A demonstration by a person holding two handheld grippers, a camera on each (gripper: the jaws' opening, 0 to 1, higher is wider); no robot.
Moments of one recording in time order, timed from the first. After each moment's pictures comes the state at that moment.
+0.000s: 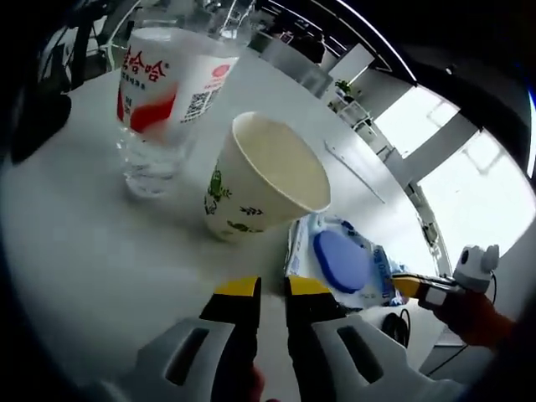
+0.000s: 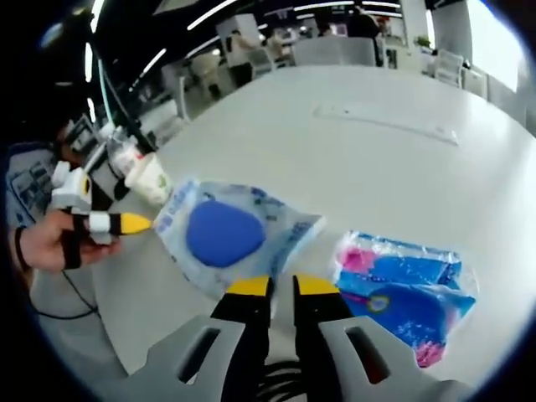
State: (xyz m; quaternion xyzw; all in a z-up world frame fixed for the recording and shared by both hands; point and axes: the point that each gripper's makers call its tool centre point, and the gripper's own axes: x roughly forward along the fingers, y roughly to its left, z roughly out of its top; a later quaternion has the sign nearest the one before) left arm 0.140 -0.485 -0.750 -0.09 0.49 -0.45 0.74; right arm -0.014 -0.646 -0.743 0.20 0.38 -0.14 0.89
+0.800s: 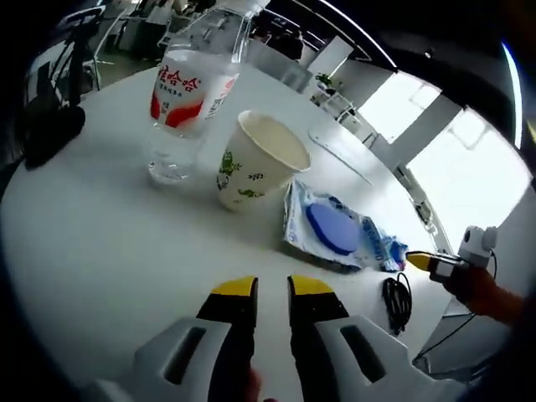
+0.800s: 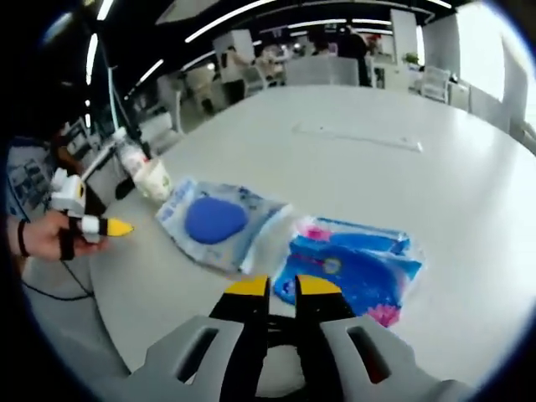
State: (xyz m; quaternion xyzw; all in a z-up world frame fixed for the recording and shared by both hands) left arm 0.124 -0.443 -0.739 -0.03 0.45 -0.51 0.73; right arm -0.085 -0.651 -0.727 0.17 0.36 -0.18 0.90
